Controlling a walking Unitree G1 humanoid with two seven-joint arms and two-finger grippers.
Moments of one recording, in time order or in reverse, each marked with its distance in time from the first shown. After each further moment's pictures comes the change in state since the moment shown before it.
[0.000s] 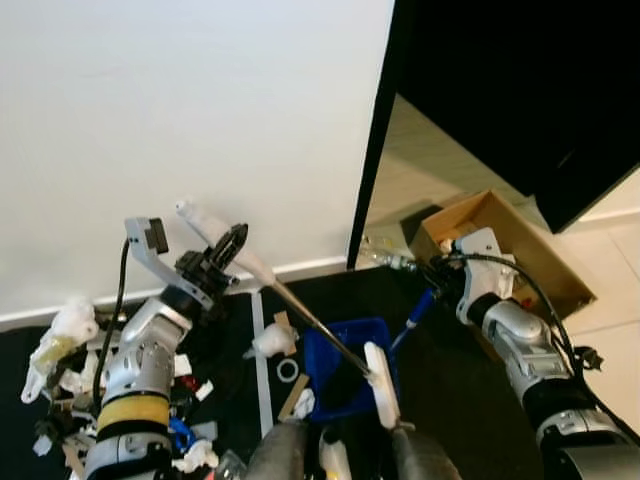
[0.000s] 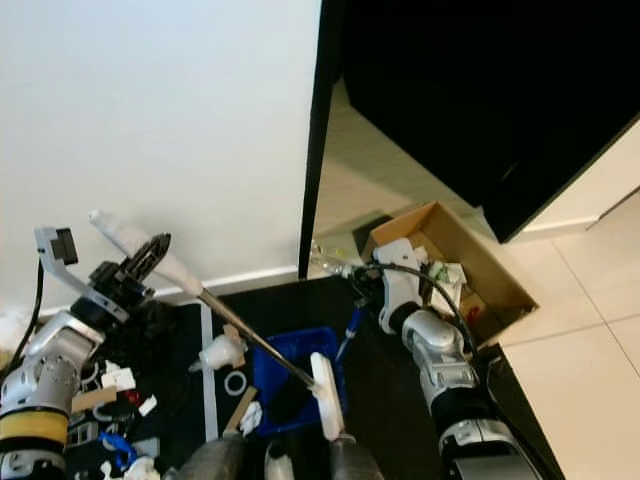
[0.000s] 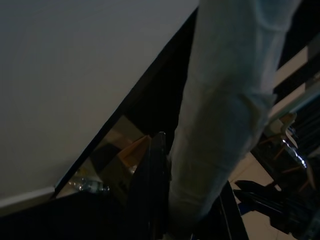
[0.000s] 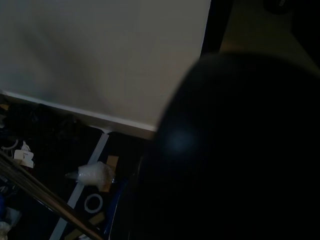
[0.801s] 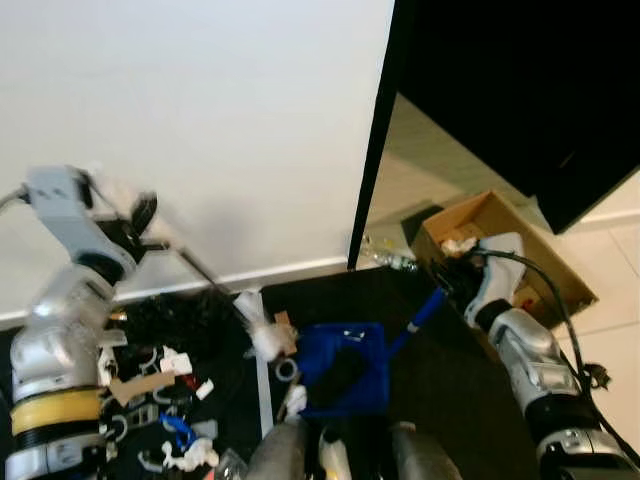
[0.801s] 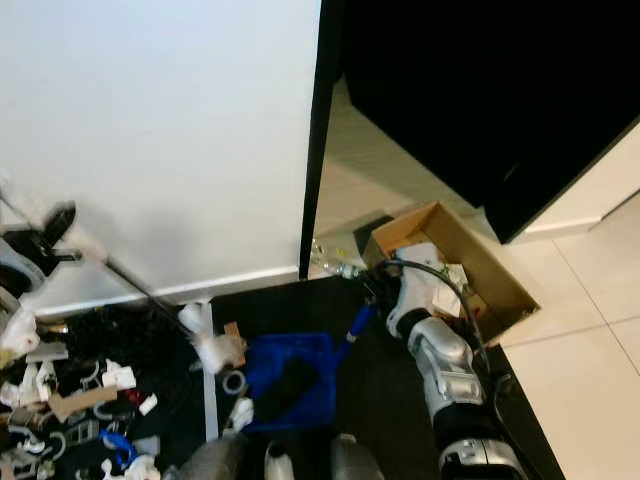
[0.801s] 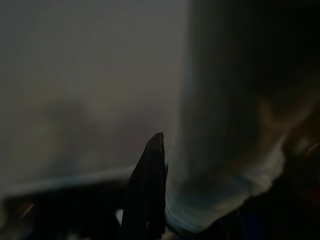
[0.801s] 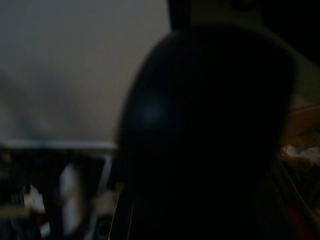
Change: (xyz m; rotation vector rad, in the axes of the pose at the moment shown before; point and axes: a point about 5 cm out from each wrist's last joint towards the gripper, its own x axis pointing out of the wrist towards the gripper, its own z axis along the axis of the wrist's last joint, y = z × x) left arm -0.023 0.028 0.047 0.457 0.257 0.617; right arm -0.013 -0.008 0.008 0.252 -0.129 -0.142
